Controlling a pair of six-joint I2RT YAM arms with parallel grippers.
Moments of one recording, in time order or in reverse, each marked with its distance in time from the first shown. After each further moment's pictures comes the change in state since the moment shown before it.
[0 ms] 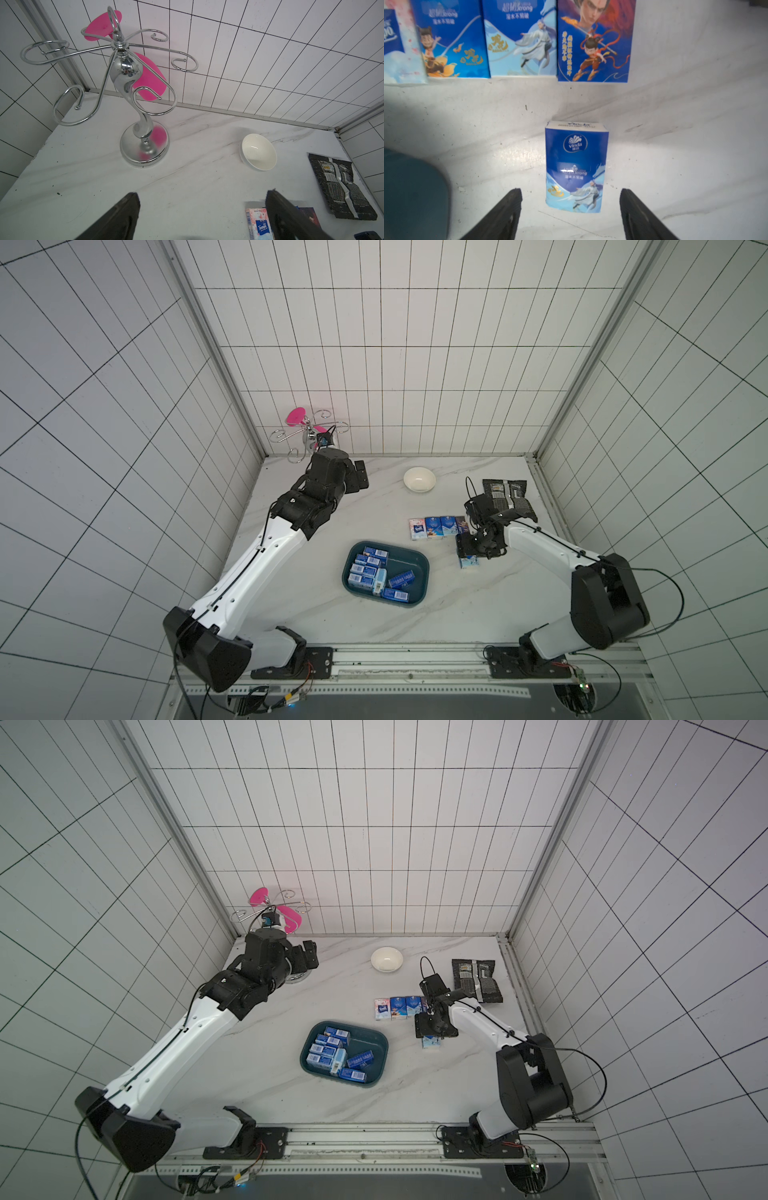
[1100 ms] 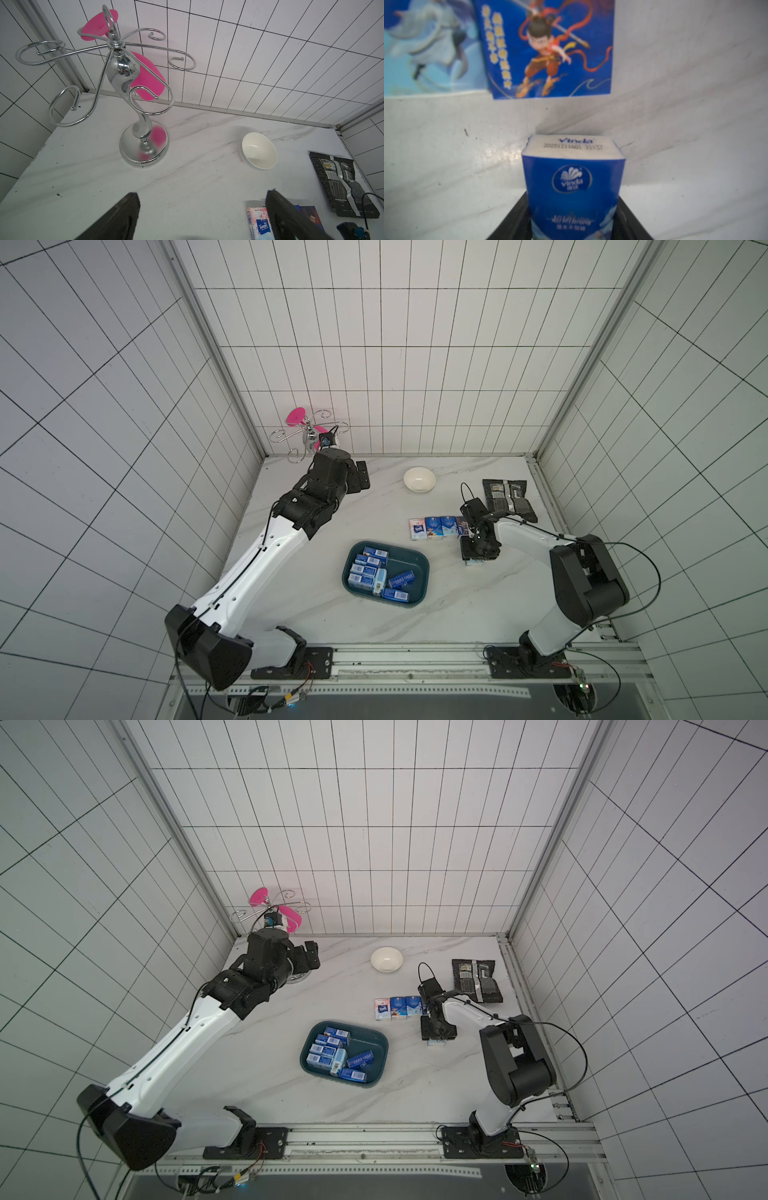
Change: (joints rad) left arm -0.005 0.009 0.002 0.000 -0.005 0.007; right arm -0.044 0.120 -0.010 0.047 0.069 0.017
